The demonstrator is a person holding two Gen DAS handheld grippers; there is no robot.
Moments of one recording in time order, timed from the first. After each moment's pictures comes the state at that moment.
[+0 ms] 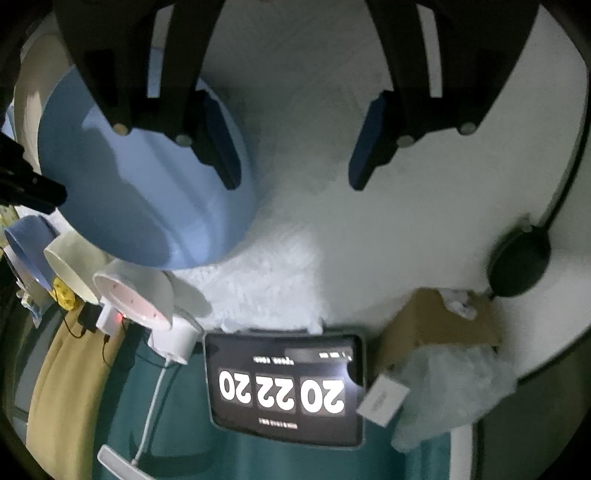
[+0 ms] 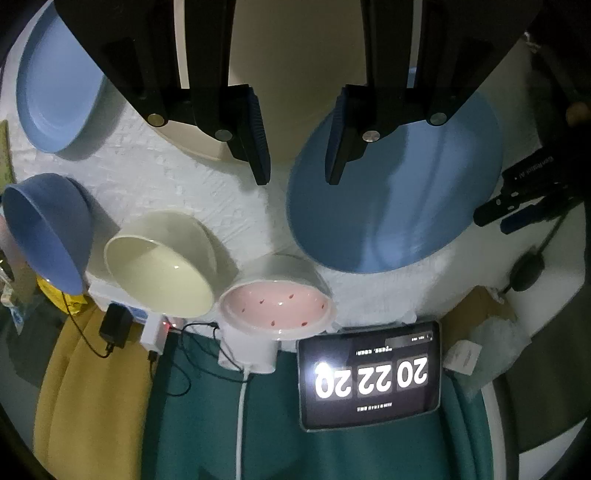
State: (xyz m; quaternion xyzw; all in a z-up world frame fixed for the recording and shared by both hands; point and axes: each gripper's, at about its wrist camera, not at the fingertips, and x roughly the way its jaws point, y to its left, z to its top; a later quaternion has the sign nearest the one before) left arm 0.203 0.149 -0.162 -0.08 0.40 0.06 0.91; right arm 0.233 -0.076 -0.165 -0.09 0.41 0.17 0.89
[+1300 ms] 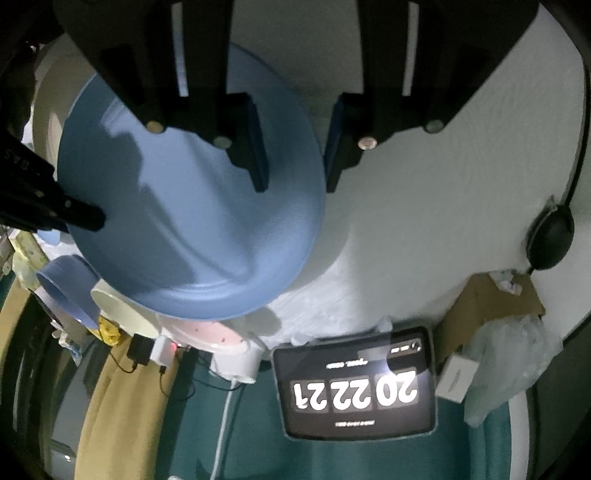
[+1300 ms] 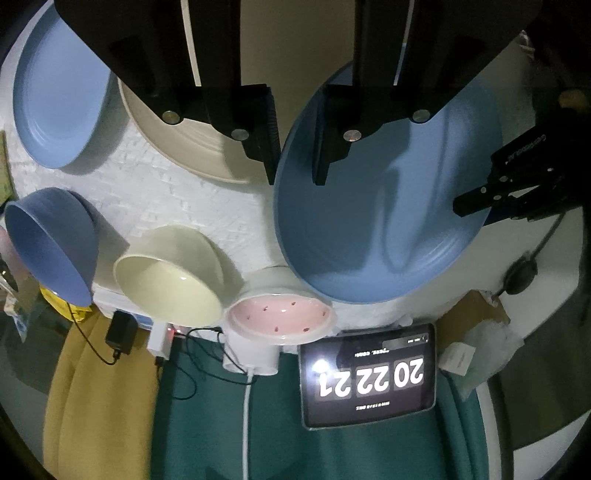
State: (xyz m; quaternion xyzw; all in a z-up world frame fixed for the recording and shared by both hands) left arm 0.193 0.090 -0.145 -0.04 0.40 -0.01 0.91; right arm 0.214 -0.092 -0.162 -0.09 0.40 0.17 0.89
